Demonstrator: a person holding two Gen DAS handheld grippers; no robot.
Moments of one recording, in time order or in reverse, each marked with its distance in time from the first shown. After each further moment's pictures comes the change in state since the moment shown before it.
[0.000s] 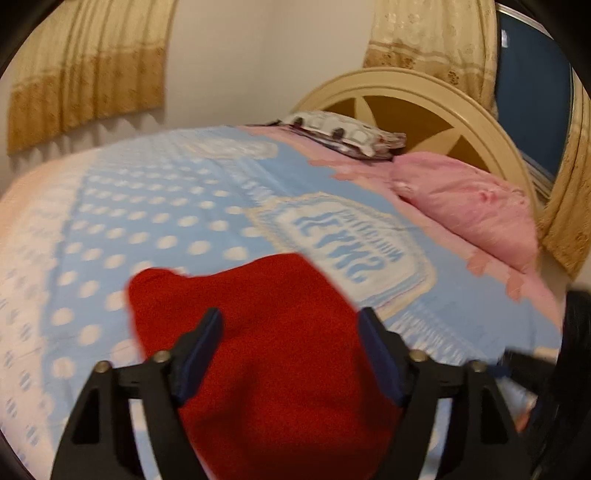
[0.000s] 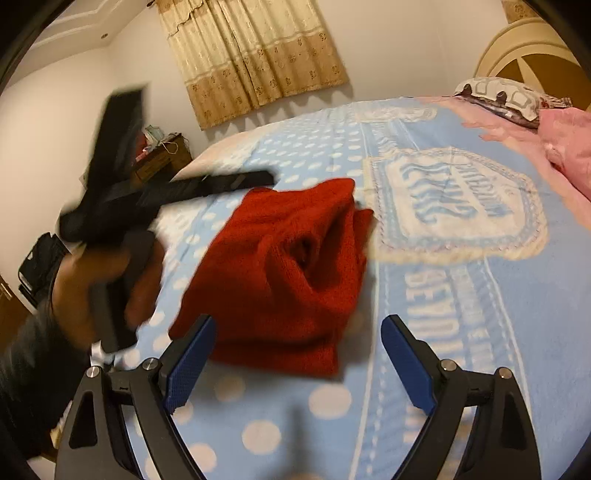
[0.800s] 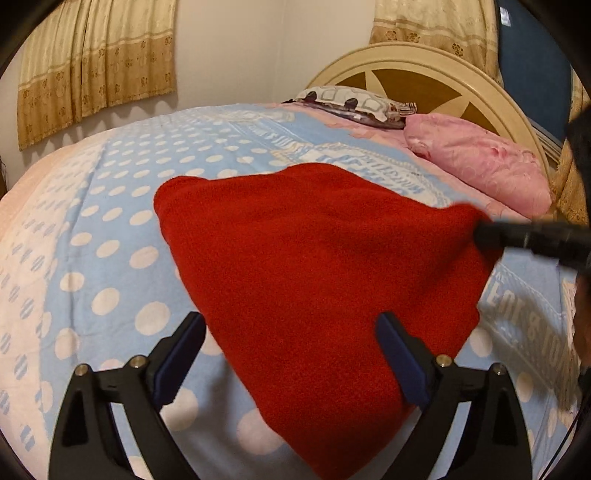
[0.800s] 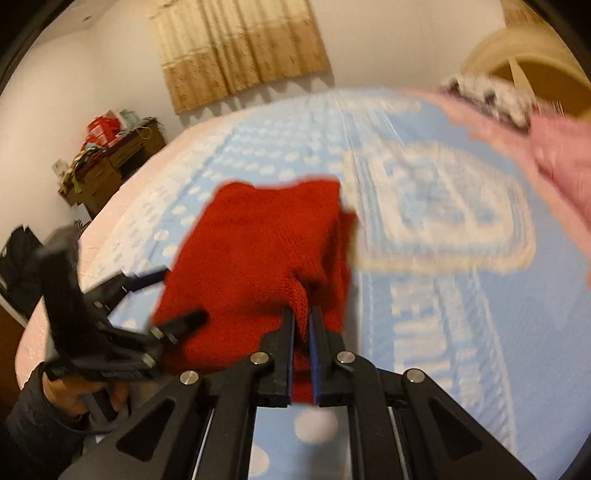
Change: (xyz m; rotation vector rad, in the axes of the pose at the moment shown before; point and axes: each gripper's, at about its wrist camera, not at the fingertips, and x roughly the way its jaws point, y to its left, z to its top) left arm 0.003 0.012 -0.085 0.031 0.066 0.050; right arm 0.015 0.010 0.022 -0.042 0.036 -0.131
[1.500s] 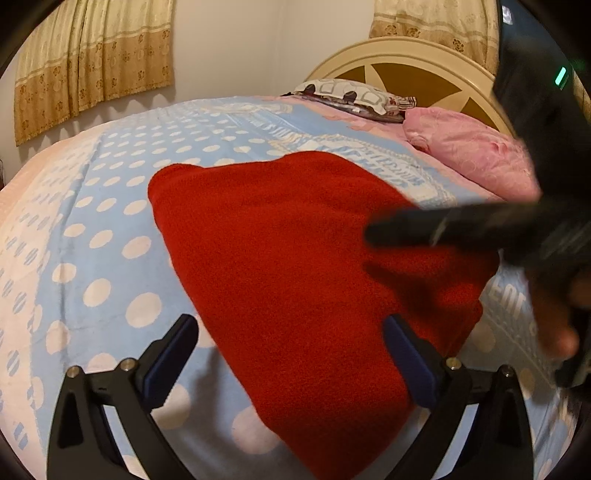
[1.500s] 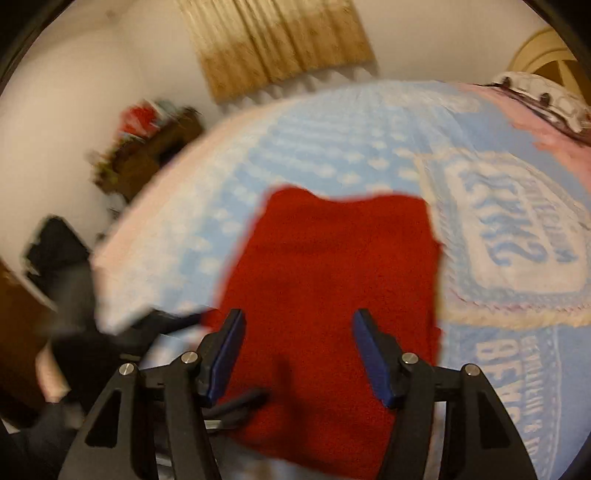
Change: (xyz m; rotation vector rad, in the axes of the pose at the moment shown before) left arm 0.007 -0.002 -0.004 -0.005 0.030 -0.013; right arm 0.074 0.014 0.035 -0.015 0.102 0.121
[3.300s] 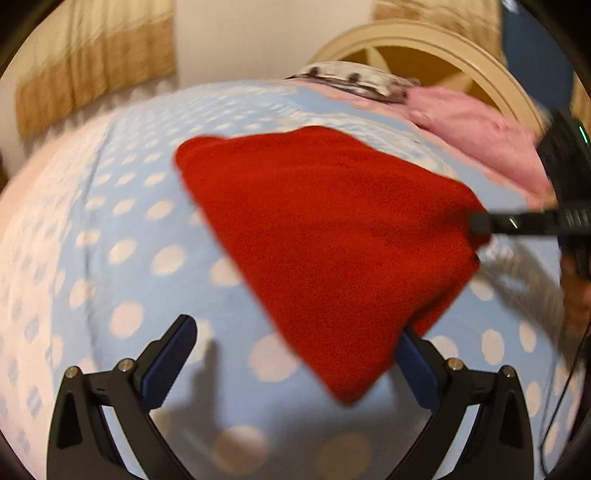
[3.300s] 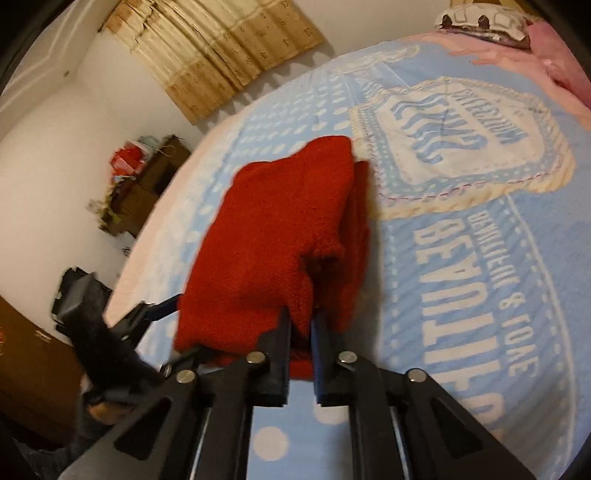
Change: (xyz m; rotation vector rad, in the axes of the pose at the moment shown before) left arm -0.021 0.019 -0.018 -0.029 0.080 0.023; right arm -0.052 -0.048 -0.067 0.249 -0.015 0.155
